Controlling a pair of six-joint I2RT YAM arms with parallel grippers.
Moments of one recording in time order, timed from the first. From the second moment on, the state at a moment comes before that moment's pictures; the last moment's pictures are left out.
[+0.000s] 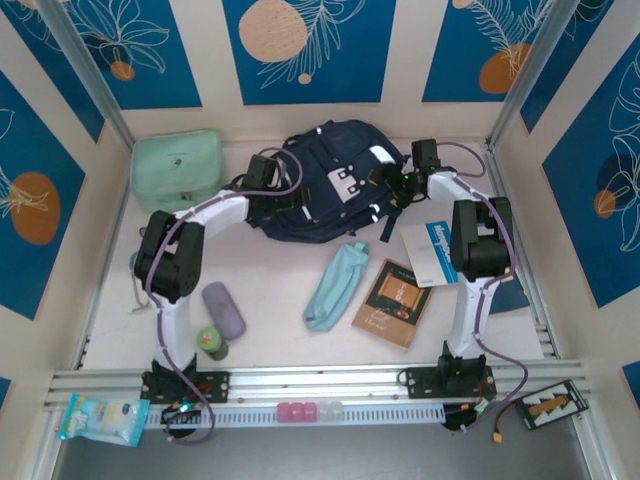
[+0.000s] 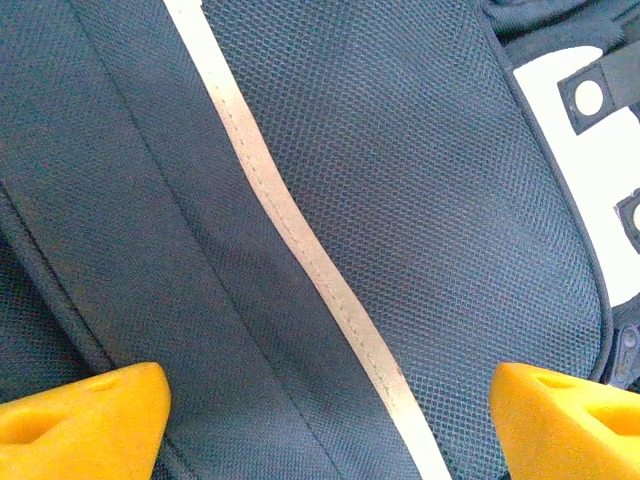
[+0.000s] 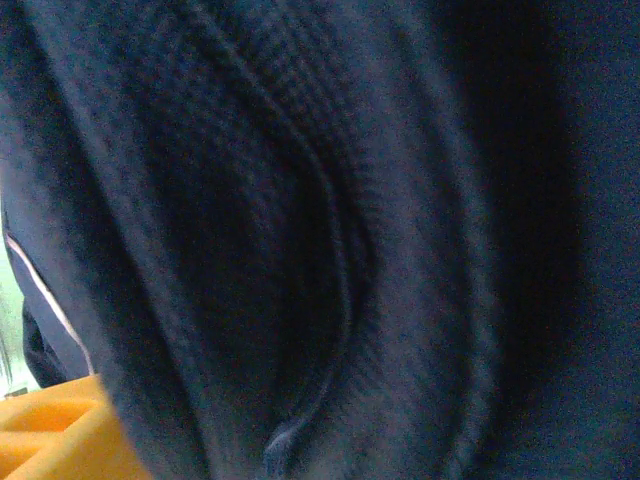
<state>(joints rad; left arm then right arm) -0.40 2.01 1.42 -0.23 0.17 -0.49 0.08 2.08 1.52 -0.37 -0.49 0.74</state>
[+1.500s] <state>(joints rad) -0.74 1.63 1.19 -0.30 -0.02 -0.48 0.25 1.81 1.33 -0.24 -0.55 1.07</state>
